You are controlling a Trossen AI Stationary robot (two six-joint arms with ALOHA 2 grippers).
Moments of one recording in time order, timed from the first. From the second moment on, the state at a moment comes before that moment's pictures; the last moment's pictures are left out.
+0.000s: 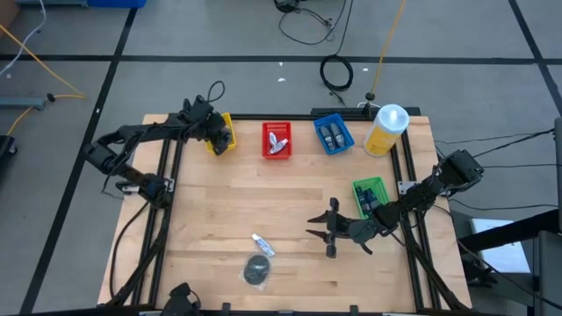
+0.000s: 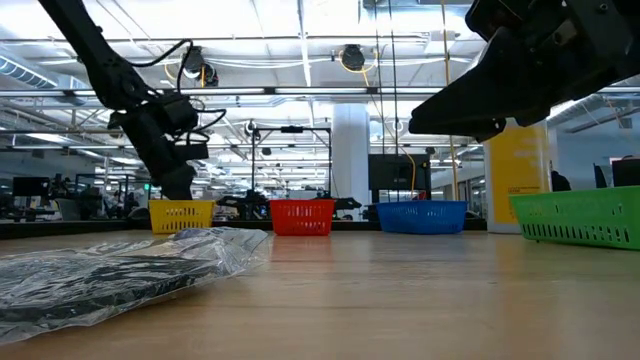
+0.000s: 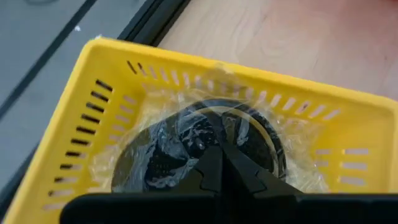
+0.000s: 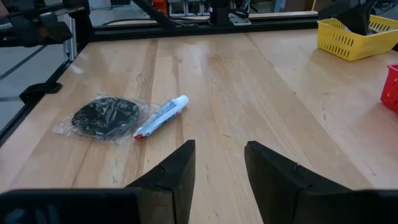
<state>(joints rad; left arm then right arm) 0.99 1.47 0.64 -0.11 0.16 0.42 0.52 1.58 0.52 0.69 0.57 0.28</state>
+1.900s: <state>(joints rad) 0.15 1.11 0.58 -0.27 -0.20 -0.21 0.52 1.59 0.52 0.73 0.56 0.27</state>
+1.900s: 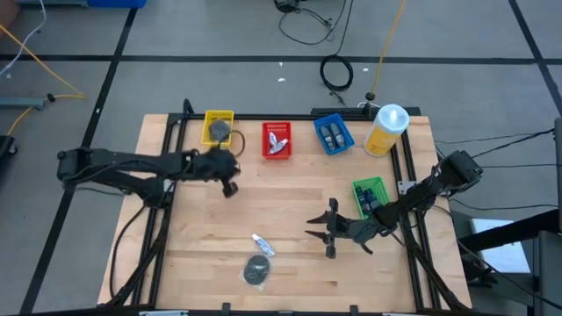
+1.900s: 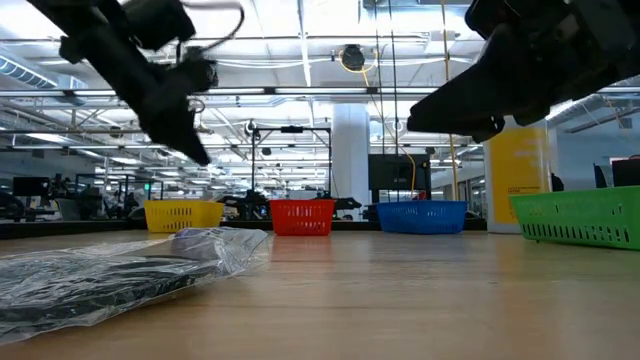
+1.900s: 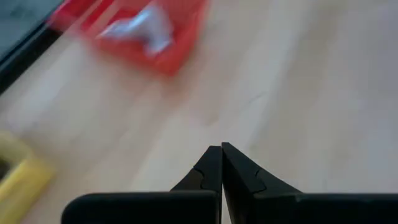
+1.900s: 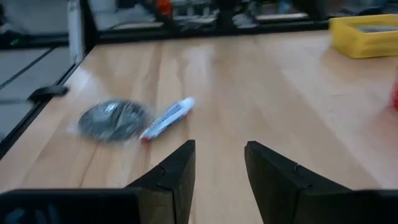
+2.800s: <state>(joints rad) -0.47 1.49 0.45 0.62 -0.38 -0.35 0.50 2.03 0.92 0.75 0.37 0.22</state>
